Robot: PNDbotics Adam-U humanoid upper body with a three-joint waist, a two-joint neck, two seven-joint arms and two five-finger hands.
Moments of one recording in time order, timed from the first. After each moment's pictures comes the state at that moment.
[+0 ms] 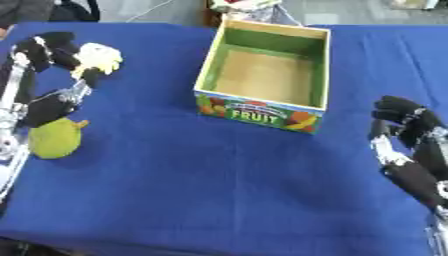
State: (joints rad) left arm -0.10 0.53 0.10 -1.91 -0.35 -0.08 0.07; right arm -0.22 -0.18 0.06 -1.77 0.10 -0.11 0.14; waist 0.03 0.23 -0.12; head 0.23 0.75
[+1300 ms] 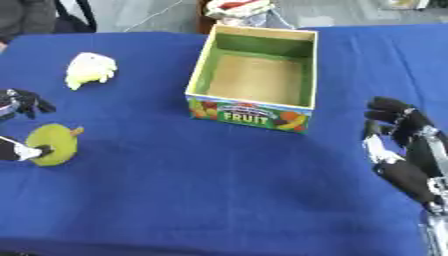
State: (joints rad) left arm -0.05 0.84 0.08 -1.62 -0.66 -0.13 -0.46; right arm -0.20 -0.20 0.05 -1.77 0.11 -0.11 0.13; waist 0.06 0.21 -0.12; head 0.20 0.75
